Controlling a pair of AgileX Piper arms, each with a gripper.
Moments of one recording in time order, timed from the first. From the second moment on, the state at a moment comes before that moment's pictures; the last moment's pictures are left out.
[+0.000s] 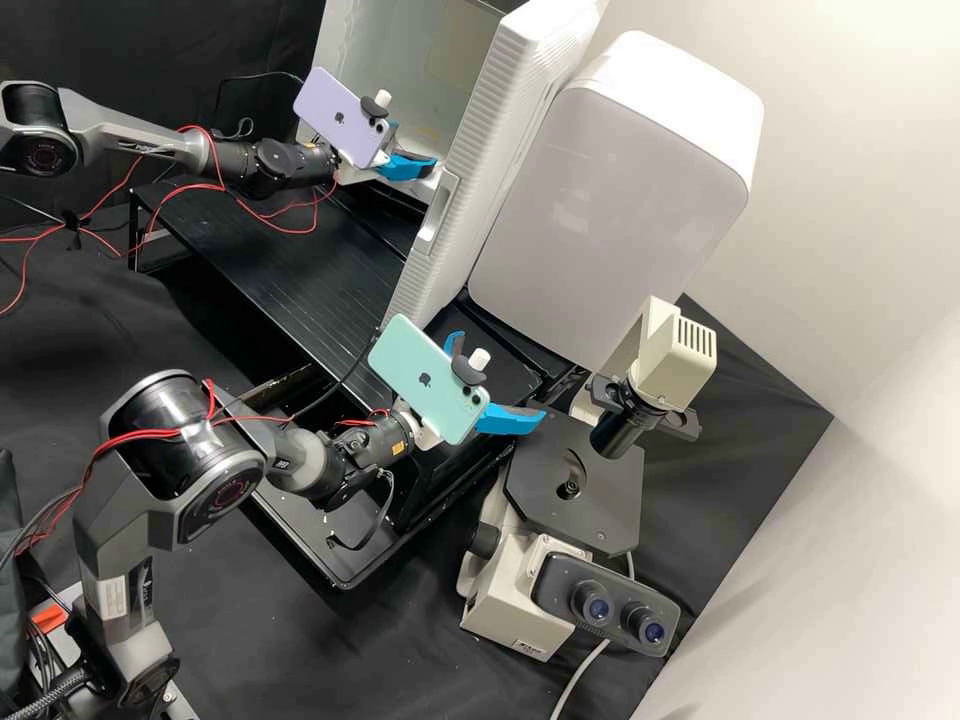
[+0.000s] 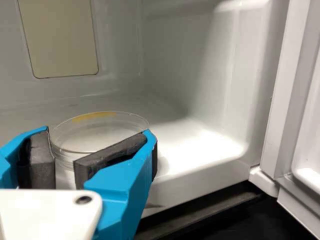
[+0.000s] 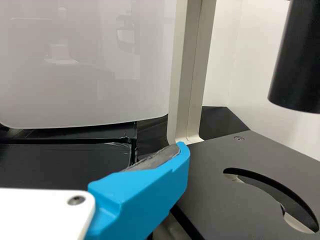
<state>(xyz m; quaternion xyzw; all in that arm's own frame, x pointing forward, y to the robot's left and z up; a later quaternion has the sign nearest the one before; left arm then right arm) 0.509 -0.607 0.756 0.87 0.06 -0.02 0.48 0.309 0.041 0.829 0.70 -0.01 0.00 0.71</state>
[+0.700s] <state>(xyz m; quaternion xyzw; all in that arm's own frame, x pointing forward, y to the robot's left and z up) 0.502 -0.603 0.756 0.87 0.05 -0.02 0.48 0.309 0.041 0.829 0.70 -0.01 0.00 0.71</state>
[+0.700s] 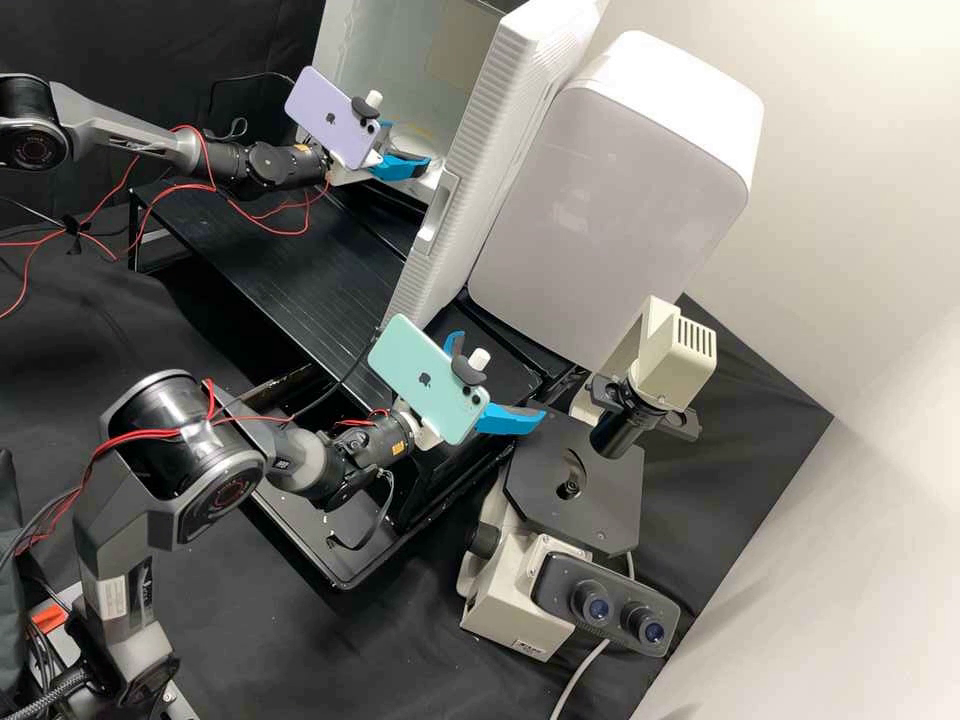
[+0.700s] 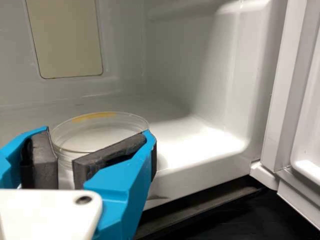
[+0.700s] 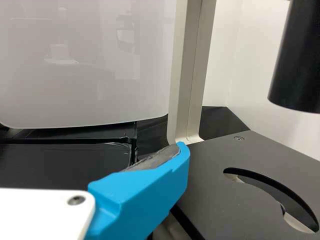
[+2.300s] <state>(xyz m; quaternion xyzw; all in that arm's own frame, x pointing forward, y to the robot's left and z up) 0.500 -0.634 0.792 0.86 0.03 -0.01 0.51 0.309 0.041 0.829 0.70 -0.01 0.00 0.71</state>
